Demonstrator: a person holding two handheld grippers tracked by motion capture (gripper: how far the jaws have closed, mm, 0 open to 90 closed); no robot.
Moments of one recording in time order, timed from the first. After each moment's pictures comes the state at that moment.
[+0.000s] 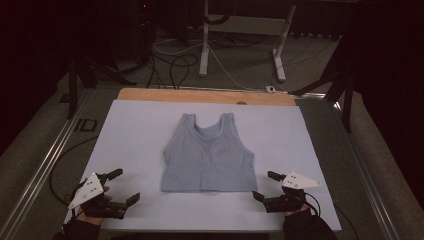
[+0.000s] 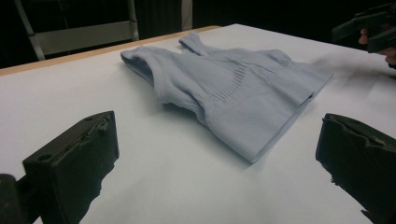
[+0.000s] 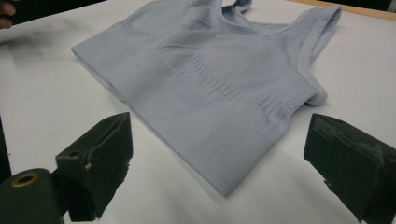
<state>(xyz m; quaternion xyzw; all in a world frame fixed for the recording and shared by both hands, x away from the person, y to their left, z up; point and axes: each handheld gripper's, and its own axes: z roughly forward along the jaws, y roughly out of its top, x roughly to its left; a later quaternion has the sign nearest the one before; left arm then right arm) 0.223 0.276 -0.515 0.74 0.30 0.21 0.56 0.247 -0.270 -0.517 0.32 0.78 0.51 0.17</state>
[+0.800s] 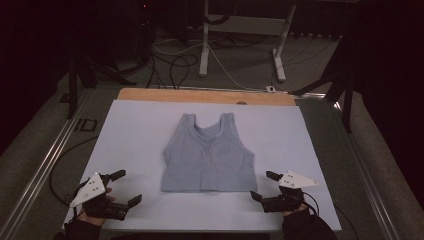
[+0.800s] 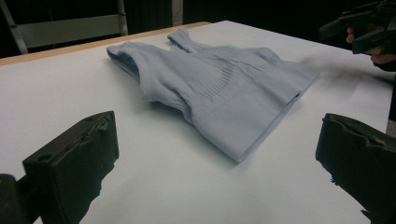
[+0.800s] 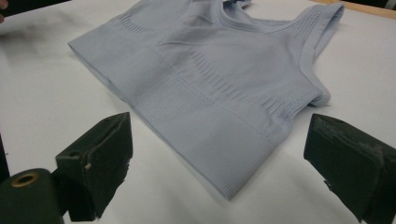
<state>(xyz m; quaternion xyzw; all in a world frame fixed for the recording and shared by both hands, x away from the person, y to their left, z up) 0.223 0.272 -0.512 0.75 0.29 0.19 0.56 0.246 -0.262 -0.512 0.32 0.79 0.50 0.17</state>
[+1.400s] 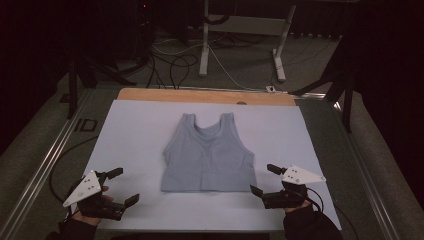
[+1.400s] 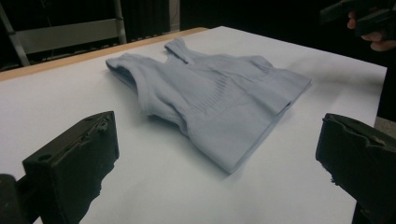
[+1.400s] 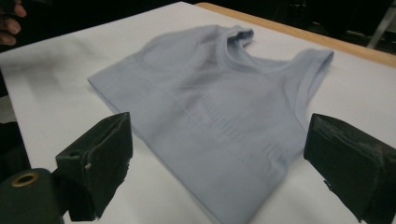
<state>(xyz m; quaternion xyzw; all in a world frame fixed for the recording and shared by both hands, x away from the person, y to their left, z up) 0.219 0.272 -0.487 0.76 0.28 0.19 0.56 0.242 -0.253 -0.466 0.30 0.78 0.51 0.19</state>
